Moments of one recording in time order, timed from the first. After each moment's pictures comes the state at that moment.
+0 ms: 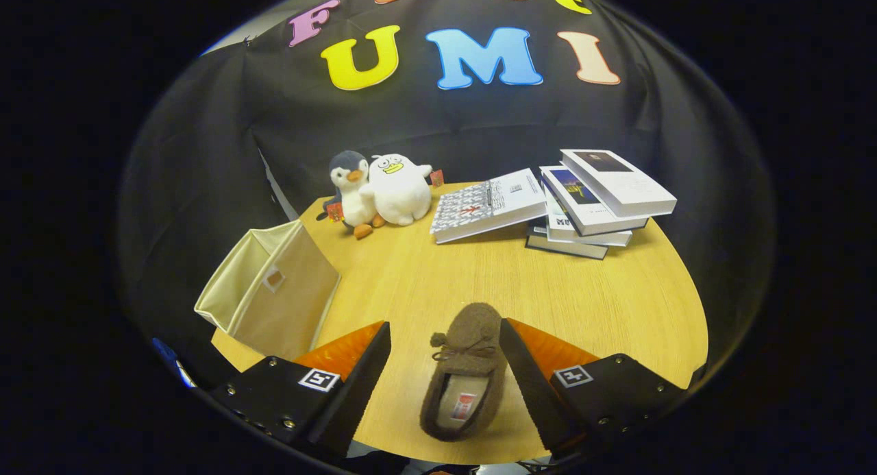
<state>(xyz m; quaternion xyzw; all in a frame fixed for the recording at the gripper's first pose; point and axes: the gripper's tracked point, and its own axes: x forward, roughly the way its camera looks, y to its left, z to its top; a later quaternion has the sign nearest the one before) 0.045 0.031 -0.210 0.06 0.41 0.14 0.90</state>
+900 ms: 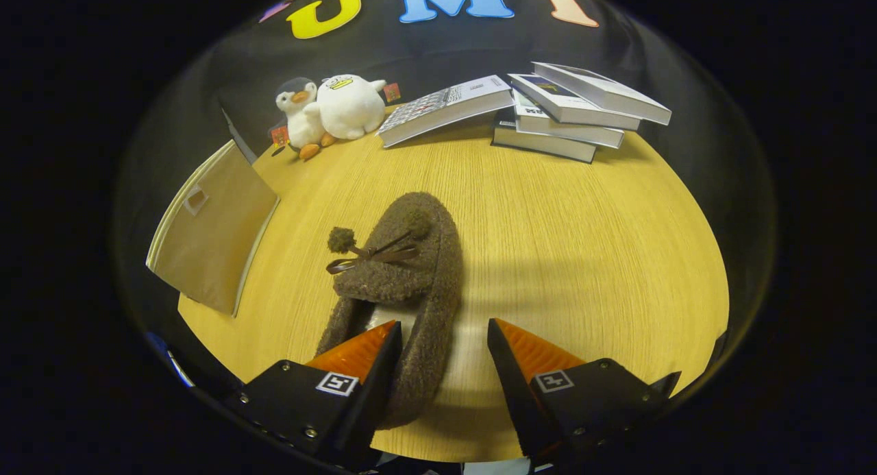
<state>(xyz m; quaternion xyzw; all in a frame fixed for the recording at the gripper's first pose) 0.006 -0.004 -0.333 0.05 0.52 0.12 0.85</state>
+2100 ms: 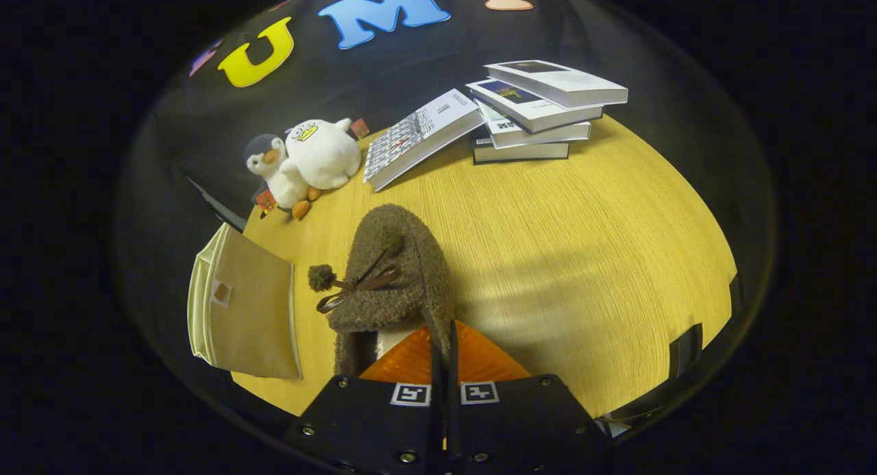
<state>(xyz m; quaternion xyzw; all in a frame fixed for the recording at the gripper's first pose) 0.032 0.033 -0.261 0.17 0.52 0.03 0.84</state>
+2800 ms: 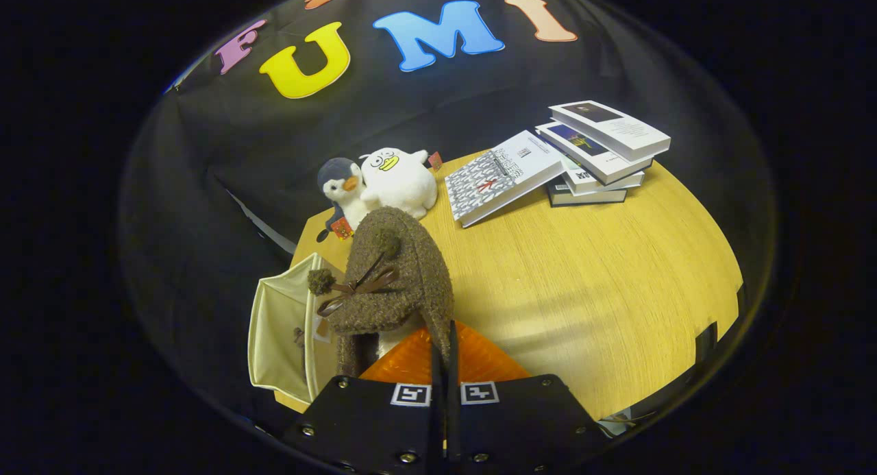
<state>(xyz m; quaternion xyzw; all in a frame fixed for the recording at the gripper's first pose) 0.060 0.156 -0.166 0.19 0.46 0.07 0.86</state>
